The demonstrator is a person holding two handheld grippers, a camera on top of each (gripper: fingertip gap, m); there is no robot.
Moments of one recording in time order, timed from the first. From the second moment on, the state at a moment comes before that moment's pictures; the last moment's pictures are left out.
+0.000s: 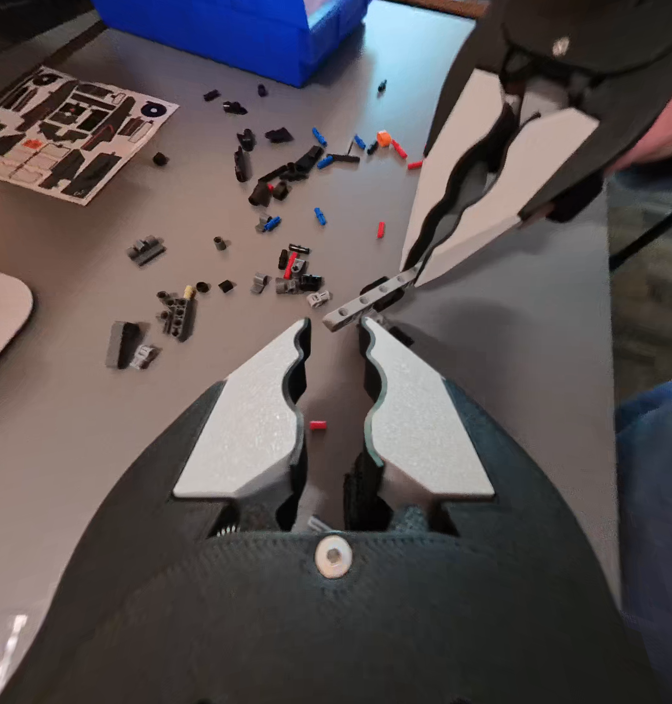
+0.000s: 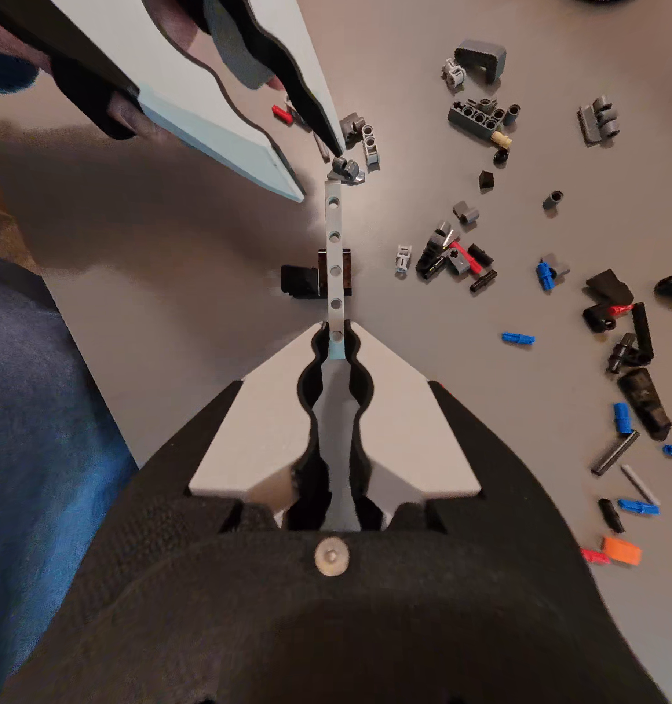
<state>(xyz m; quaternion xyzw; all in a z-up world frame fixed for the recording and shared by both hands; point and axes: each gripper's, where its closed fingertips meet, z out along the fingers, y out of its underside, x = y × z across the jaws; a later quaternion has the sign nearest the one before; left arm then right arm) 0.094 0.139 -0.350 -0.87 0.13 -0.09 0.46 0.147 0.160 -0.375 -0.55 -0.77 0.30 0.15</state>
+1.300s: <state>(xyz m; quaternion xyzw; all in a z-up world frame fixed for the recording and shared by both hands) 0.105 0.138 -0.384 -0.85 0.35 -0.01 0.38 0.145 0.152 -0.386 -0.54 -0.78 0.26 0.19</state>
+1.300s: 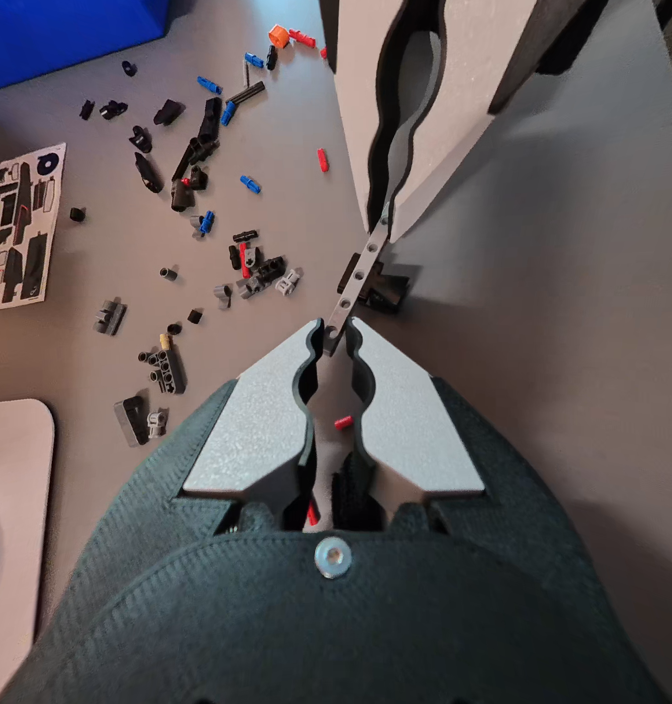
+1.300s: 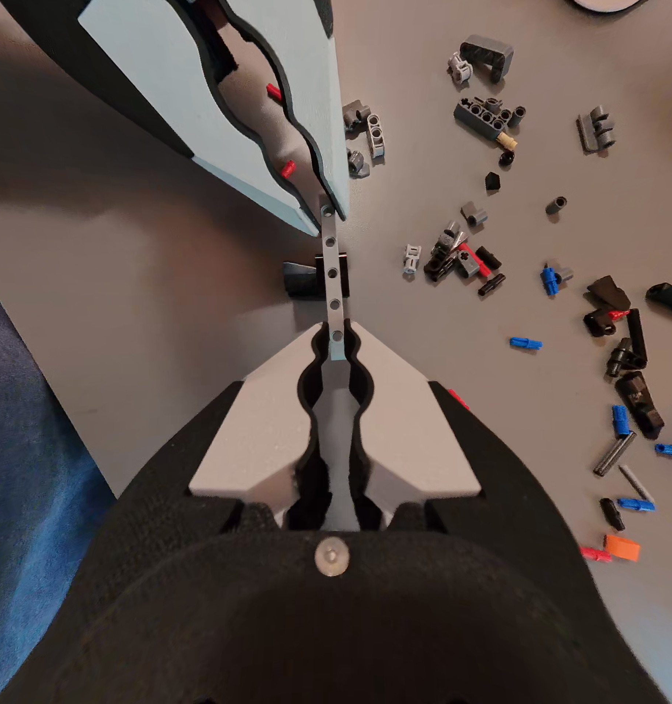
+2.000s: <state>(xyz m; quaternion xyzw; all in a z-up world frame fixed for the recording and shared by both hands) 0.105 0.137 -0.392 -0.86 0.37 0.00 0.36 0.145 0.153 -0.392 -0.55 -0.76 0.29 0.18</state>
